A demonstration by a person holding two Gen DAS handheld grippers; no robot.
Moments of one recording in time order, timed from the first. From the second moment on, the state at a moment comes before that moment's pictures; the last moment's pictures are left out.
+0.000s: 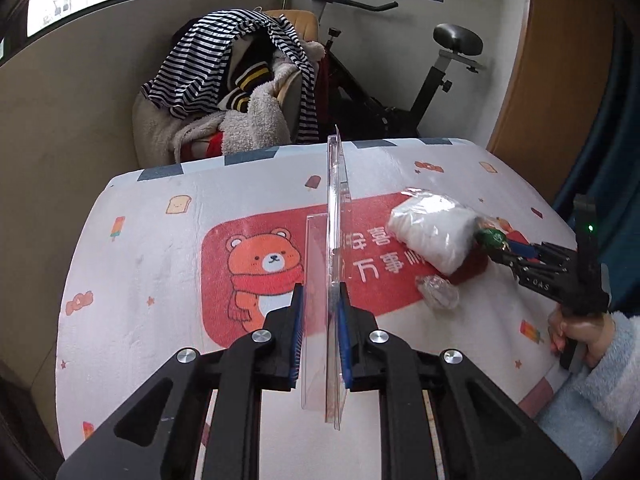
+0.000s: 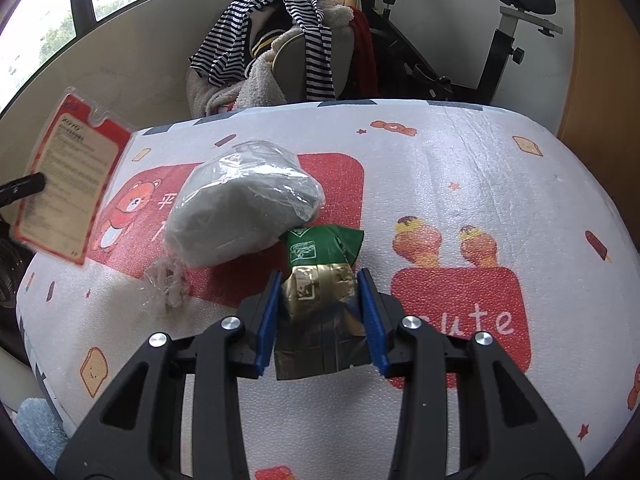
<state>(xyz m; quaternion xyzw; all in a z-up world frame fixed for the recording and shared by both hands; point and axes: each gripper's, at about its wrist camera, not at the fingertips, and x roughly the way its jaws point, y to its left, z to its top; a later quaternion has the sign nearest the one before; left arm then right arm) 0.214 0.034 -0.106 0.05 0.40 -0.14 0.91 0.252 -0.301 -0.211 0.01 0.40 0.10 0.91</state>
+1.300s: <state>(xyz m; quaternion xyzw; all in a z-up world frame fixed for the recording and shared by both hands) -0.026 -0.011 -0.175 0.05 0.43 -0.26 0.87 0.037 -0.263 -0.178 0.04 0.38 0.26 0.89</state>
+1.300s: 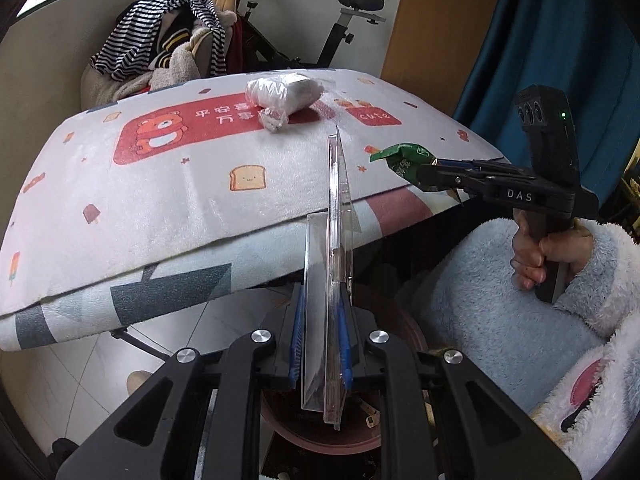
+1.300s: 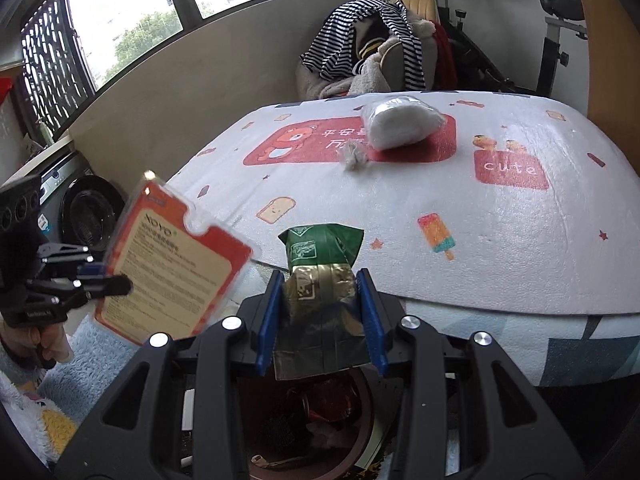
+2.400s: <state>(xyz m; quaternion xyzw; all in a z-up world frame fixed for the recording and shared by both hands) -0.020 0.012 -0.184 0.03 0.41 -0.24 0.88 0.045 -0.255 -0.195 0.01 0.41 0.31 0.86</state>
